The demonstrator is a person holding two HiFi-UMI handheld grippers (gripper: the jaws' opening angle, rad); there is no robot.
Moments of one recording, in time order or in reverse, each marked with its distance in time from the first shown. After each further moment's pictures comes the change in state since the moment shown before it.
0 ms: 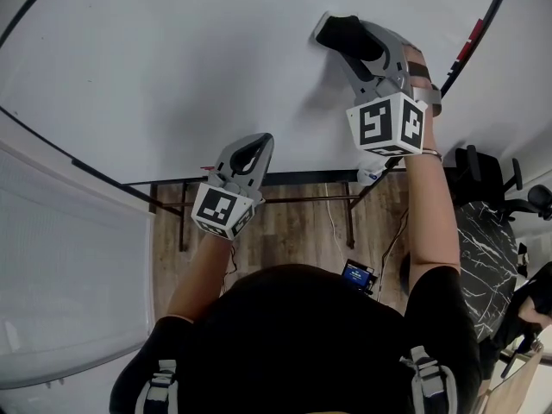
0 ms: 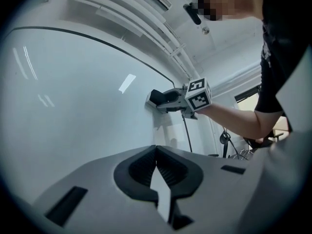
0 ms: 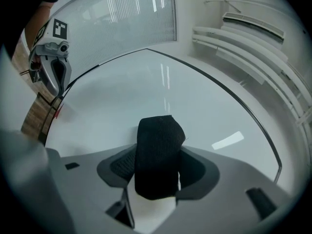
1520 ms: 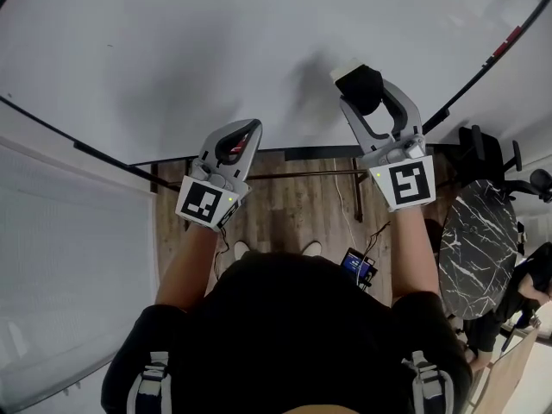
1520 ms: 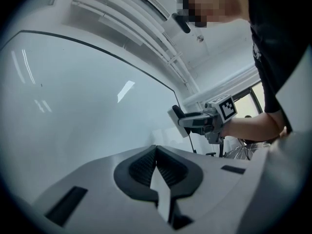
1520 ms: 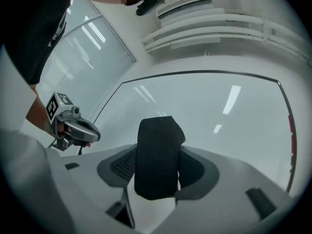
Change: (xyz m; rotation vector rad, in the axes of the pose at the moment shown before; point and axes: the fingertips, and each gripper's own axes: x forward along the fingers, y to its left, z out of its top) left arm -0.100 0.082 -0.002 0.042 -0.039 -0.044; right arm -0.046 0.124 0.087 0.711 -0.195 0.101
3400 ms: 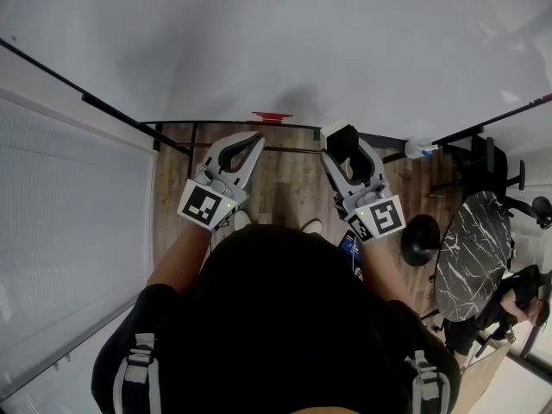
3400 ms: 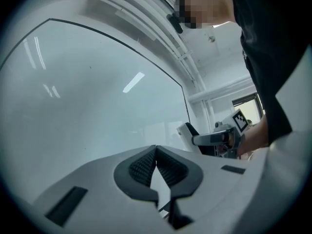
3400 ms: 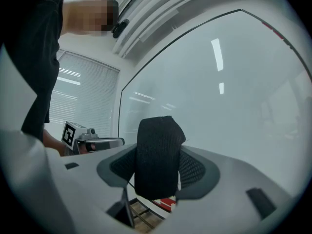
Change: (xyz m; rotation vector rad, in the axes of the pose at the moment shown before) left arm -0.108 0.041 -0.079 -0.125 0.099 0.036; right arm 0.006 0.188 -0.084 0.544 0.046 0.177
